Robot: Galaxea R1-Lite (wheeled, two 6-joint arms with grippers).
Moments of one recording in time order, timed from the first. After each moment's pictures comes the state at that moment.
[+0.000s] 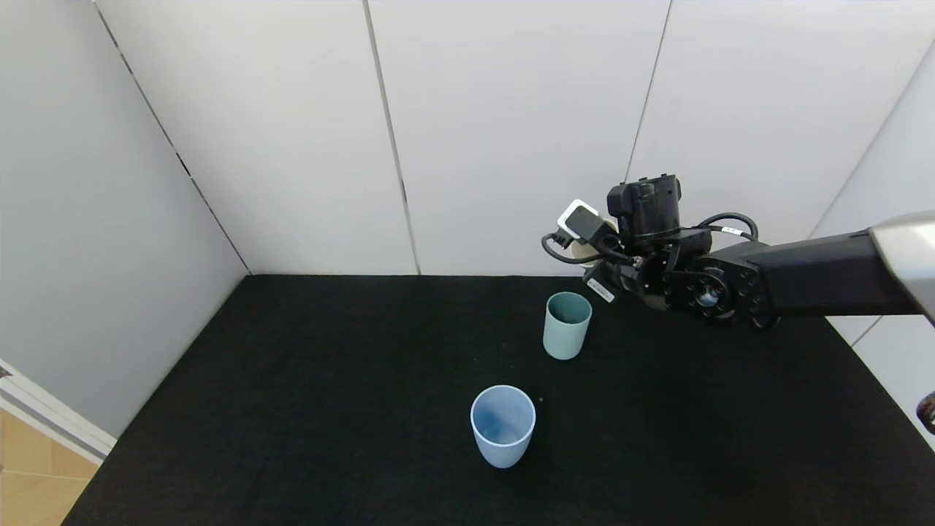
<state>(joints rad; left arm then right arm) 0.00 0.00 0.00 0.01 0.00 0.00 0.48 2.13 -1.57 -0.19 -0.47 -0.62</state>
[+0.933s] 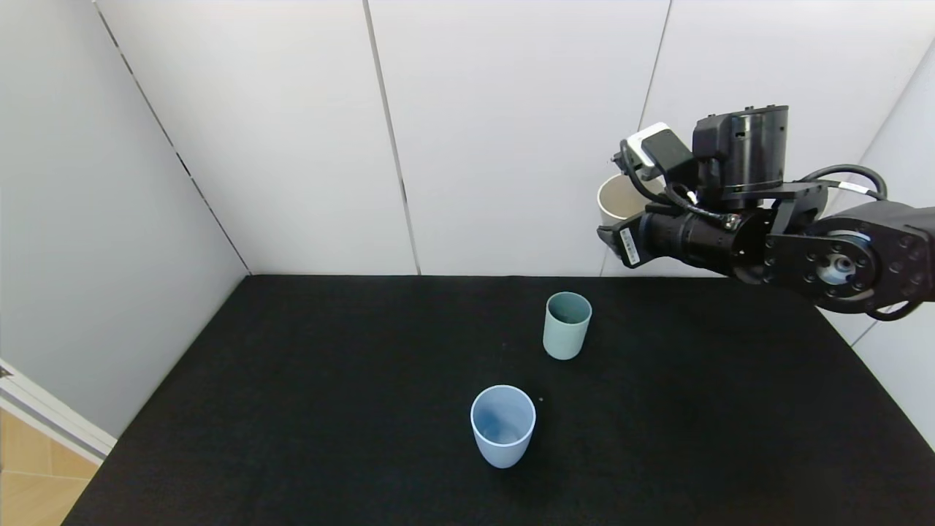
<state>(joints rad) 0.00 0.00 0.00 0.01 0.00 0.00 0.46 1.90 -1.44 -0.20 -0.31 -0.27</state>
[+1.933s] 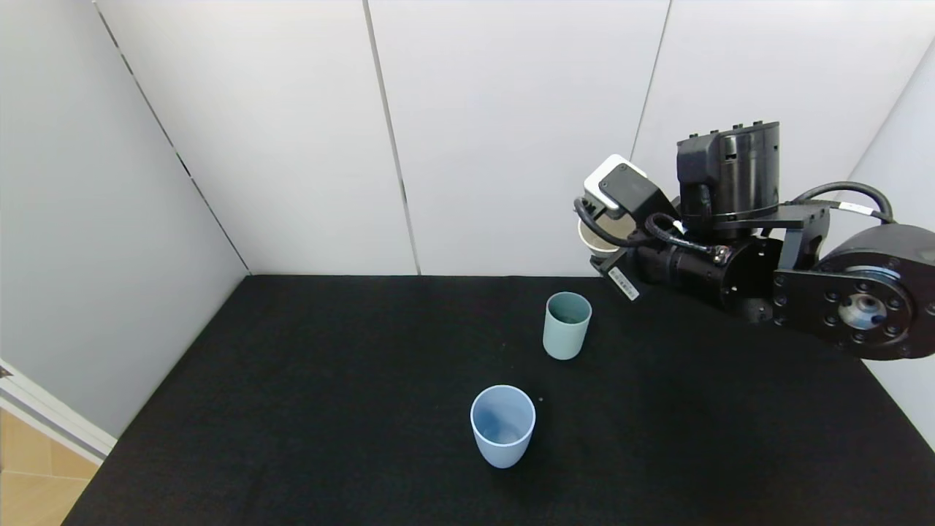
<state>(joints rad) 0.00 0.00 0.00 0.01 0.00 0.00 0.58 1.84 -1.32 -0.20 -0.46 -0.55</state>
